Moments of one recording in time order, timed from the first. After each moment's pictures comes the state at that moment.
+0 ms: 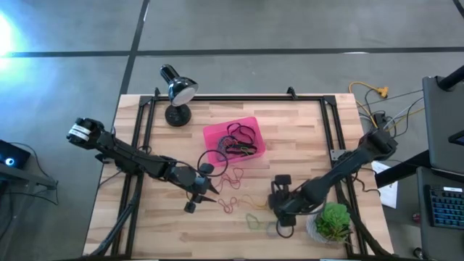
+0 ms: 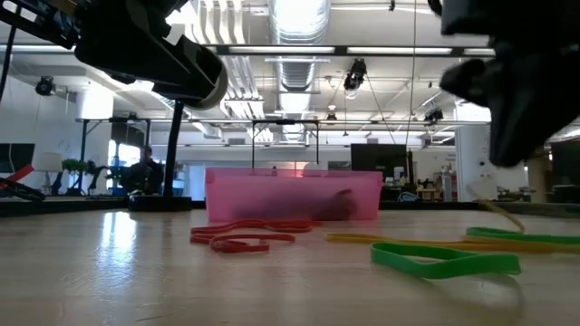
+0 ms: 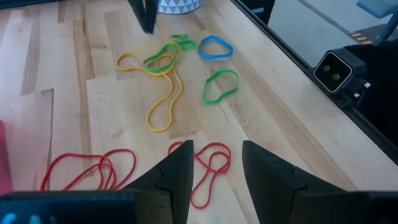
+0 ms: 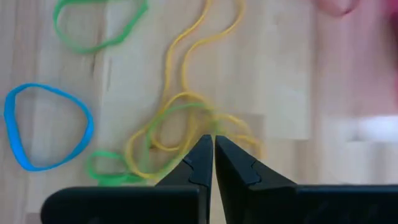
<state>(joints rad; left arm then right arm) -0.34 1.36 0.65 0.21 0.04 -0.01 0.60 1.67 1.04 -0.65 0.30 0.50</state>
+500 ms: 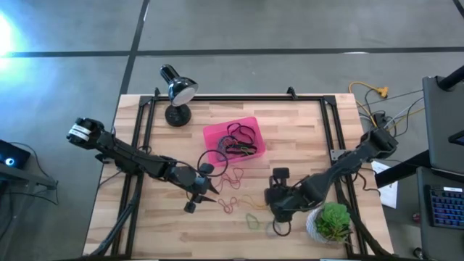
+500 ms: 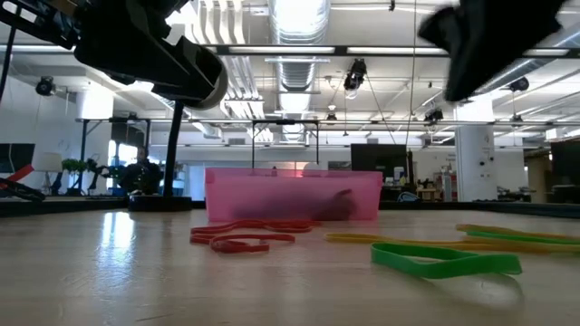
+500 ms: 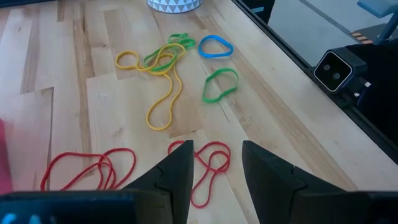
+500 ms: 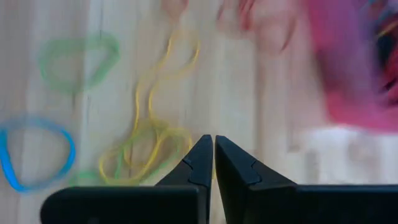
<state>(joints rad) -0.34 1.36 0.65 0.21 0.04 -0.01 0.57 1.66 1.22 -0.85 0.40 0.47</state>
